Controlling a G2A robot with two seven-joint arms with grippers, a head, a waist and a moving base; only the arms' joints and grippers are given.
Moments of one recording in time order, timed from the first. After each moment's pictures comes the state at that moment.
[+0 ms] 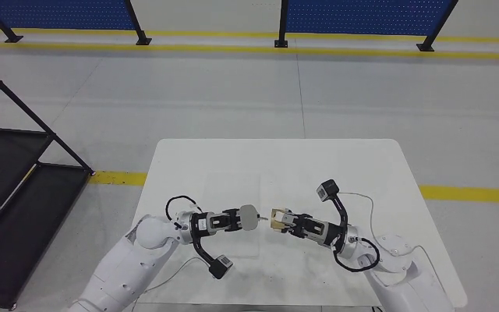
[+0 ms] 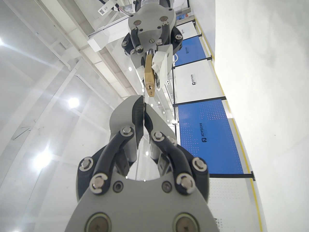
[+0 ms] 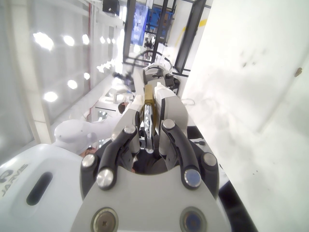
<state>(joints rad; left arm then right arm) 1.47 -0.99 -1.16 -1.65 2.66 0.53 0.94 -1.50 -1.09 1.18 -1.81 0.33 -0.17 0.87</state>
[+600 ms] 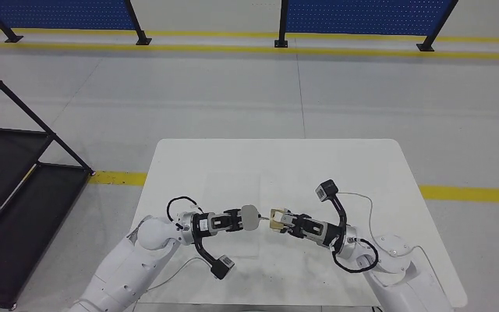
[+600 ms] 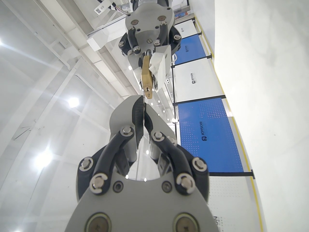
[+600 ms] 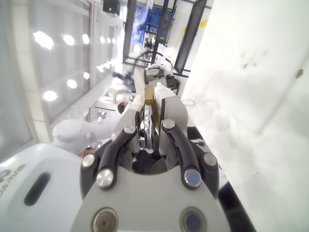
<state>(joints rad) 1.47 -0.99 -1.15 -1.65 2.67 0.53 0.92 -1.50 -1.08 1.17 -1.81 0.33 -0.18 0.86</state>
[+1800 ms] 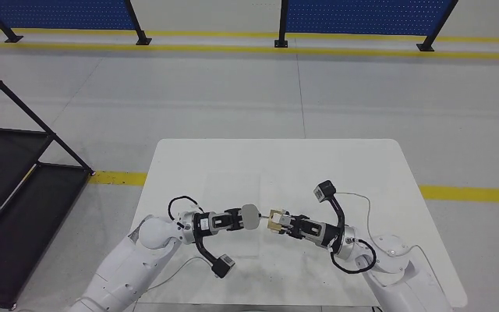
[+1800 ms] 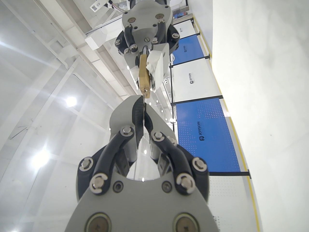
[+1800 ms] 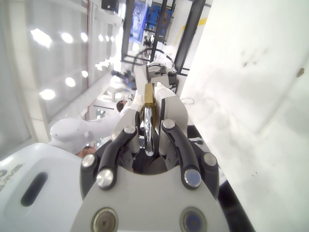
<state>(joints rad) 1.45 -0.99 -1.14 -1.63 2.66 0.52 0.92 -1.49 -1.08 1.15 -1.80 0.32 -0.18 0.86</state>
